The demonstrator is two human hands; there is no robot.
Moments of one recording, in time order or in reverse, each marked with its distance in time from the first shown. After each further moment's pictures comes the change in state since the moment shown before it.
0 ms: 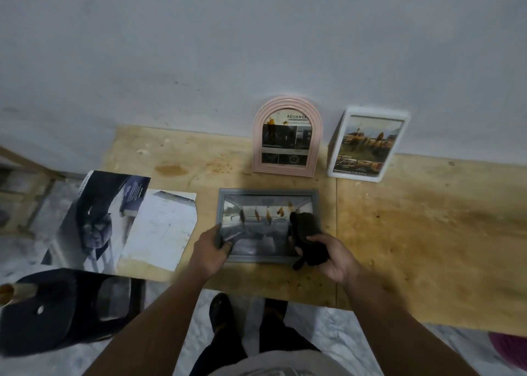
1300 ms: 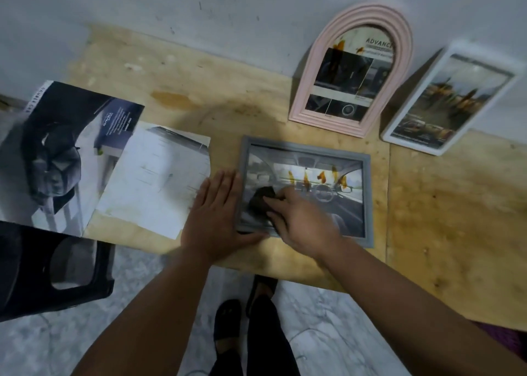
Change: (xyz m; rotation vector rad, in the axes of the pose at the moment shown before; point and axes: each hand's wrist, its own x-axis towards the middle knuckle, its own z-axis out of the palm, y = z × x) left_hand 0.049 -0.110 0.023 0.591 0.197 0.539; right_hand 0.098 0.106 0.085 -2.161 -0.075 -0.799
